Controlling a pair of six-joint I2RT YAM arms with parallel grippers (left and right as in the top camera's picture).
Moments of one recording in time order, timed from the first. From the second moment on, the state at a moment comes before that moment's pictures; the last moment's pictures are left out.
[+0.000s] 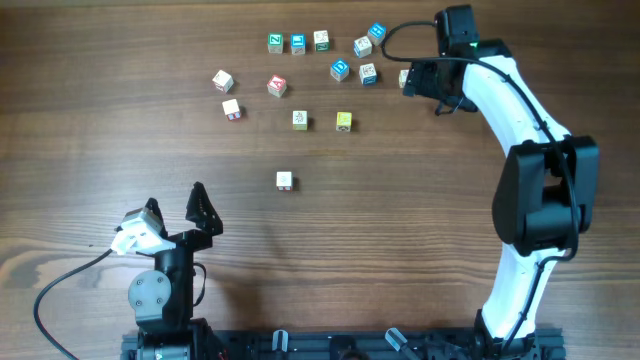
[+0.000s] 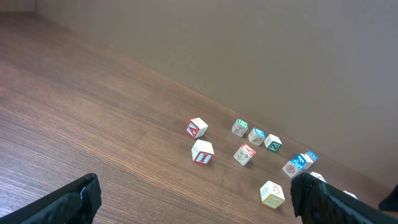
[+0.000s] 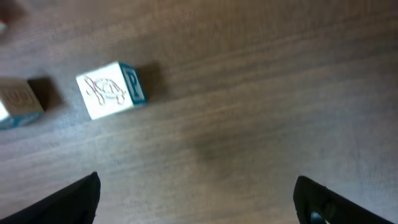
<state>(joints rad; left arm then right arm) 0.10 0.01 0.01 -0.07 -0.01 -0.46 0.14 2.13 1.70 -0.78 0.10 0.39</state>
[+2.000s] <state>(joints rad) 0.10 1.13 1.61 -1.14 0.03 -0.30 0.14 2.13 1.70 -0.69 0.10 0.38</state>
